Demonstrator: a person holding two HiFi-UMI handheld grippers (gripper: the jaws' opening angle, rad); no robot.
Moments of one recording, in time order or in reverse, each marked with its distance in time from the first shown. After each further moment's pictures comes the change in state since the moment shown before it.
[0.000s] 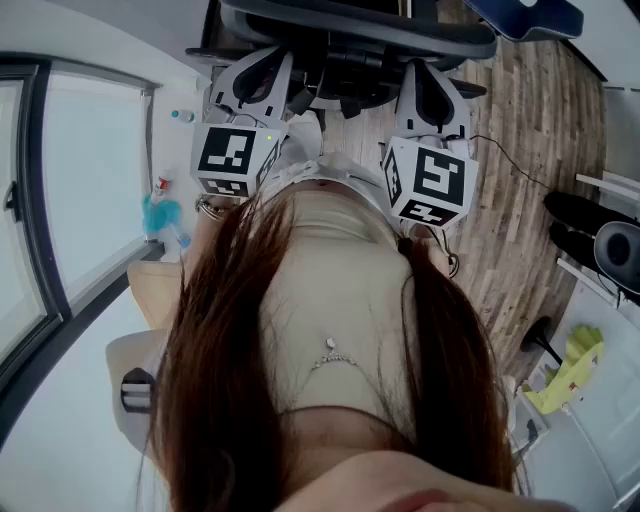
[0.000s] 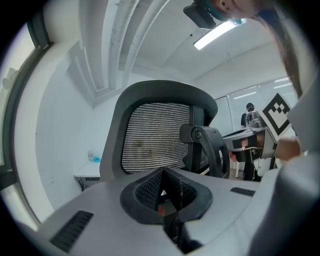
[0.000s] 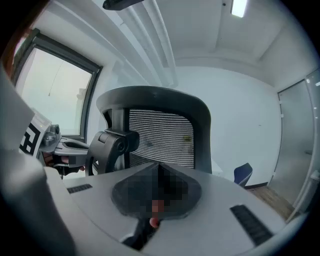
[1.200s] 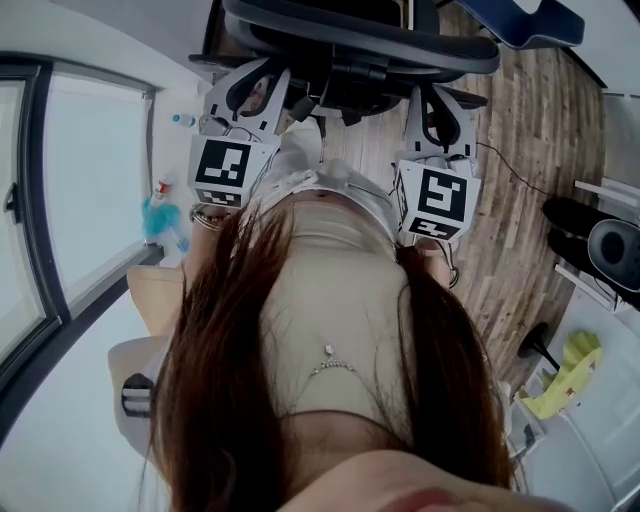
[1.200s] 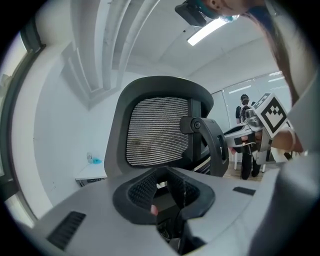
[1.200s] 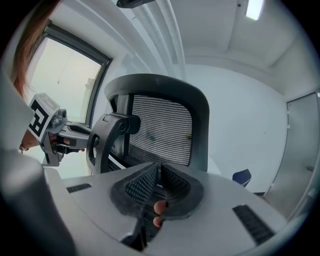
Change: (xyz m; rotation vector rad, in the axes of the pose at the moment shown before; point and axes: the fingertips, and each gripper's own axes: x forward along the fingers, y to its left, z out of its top) left arm -0.009 0.007 -0.015 0.067 0.033 -0.023; right arm -0.008 -0.005 -0.024 -0.115 0.039 0.034
